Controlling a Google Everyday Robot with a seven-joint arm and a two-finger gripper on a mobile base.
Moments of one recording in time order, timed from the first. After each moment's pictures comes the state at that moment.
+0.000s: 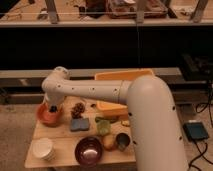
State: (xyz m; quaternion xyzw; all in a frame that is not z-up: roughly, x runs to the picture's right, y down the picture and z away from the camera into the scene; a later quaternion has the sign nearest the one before) arm -0.305 0.084 0.803 -0.04 -0.32 -0.66 0.68
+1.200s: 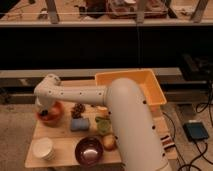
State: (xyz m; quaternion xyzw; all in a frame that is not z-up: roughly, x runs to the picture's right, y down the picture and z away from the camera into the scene) arm -0.363 0.113 0.842 -0.01 -0.35 -0.70 0.62
